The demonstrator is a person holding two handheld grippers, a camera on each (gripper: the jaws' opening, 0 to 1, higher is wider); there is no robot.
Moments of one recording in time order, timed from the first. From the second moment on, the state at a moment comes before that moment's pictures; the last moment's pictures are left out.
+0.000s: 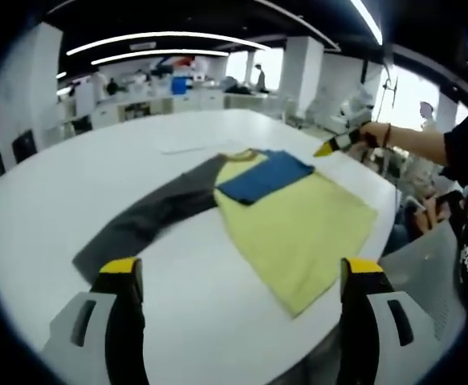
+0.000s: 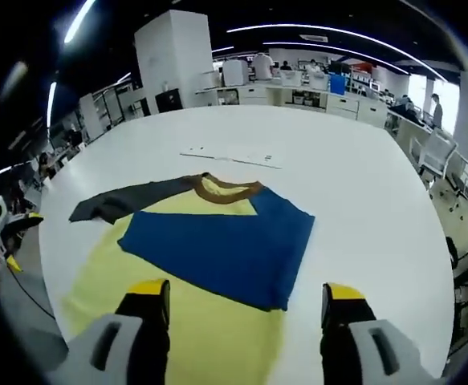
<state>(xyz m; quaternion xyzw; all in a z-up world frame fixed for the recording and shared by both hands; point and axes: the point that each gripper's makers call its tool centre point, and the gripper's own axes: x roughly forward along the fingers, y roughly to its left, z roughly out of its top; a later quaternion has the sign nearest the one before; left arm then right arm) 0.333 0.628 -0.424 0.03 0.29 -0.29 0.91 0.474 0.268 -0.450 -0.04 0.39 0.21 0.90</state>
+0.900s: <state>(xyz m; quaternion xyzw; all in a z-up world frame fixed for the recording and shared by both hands) 0.374 0.686 -0.425 0.00 0.28 -0.19 0.94 0.393 0.309 -0.384 -0.03 0.29 0.32 0.90</state>
